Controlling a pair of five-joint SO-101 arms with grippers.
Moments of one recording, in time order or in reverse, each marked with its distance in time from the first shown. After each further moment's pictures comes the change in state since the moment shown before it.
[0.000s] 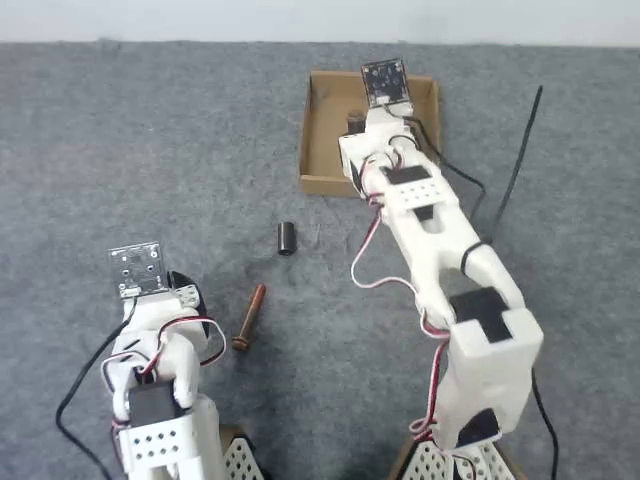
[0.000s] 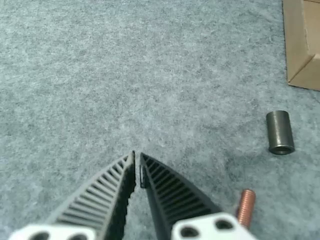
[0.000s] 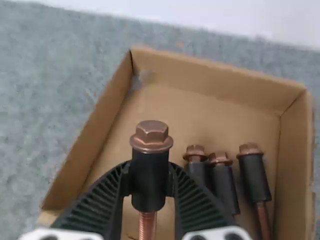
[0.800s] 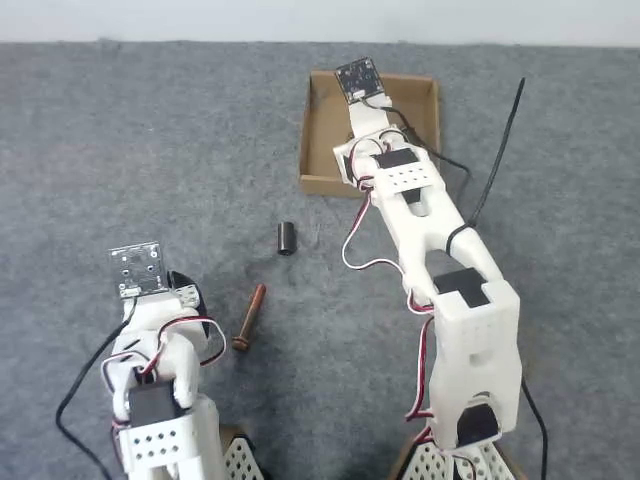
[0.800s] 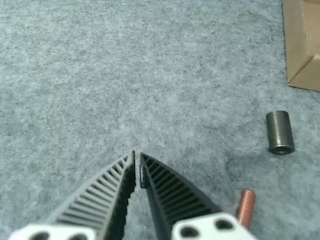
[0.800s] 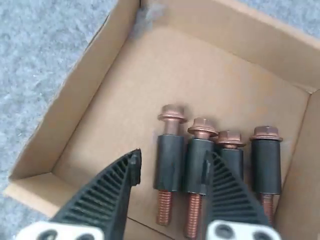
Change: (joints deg) left arm 0.0 0.0 0.0 0.0 0.0; right arm -0.4 11.9 -14.7 12.0 8.9
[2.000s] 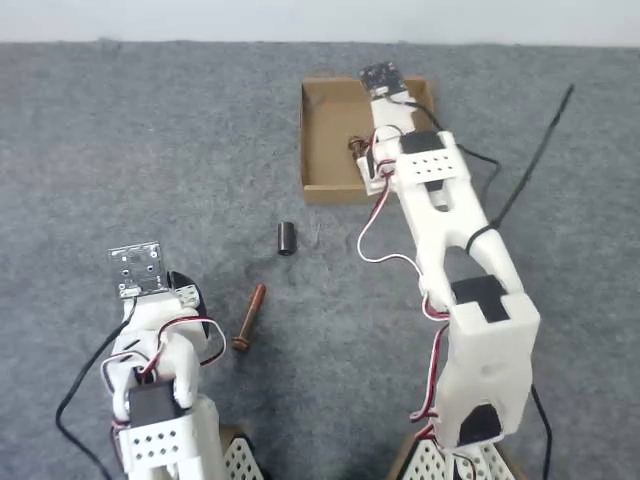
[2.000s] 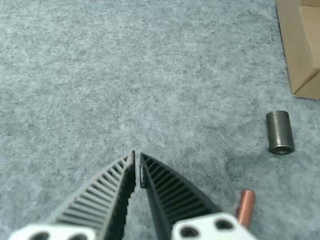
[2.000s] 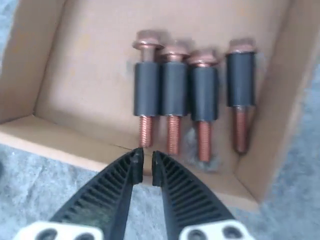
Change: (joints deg) left arm 0.0 0.0 0.0 0.0 0.0; right arm 4.0 -7.2 -2.4 24.5 0.0
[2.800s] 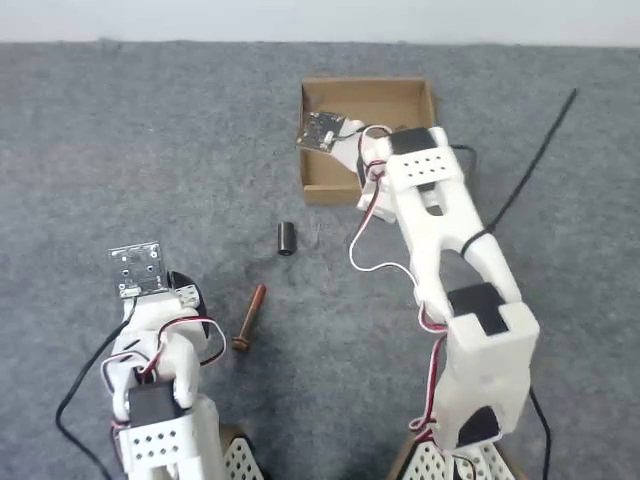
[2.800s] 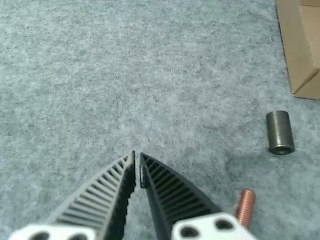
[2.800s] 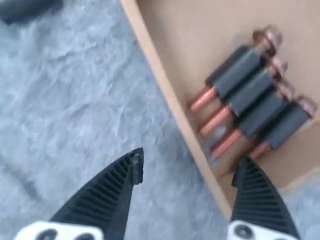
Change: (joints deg) left arm 0.0 0.0 0.0 0.0 0.0; right arm -3.6 -1.7 0.0 11.3 45.0
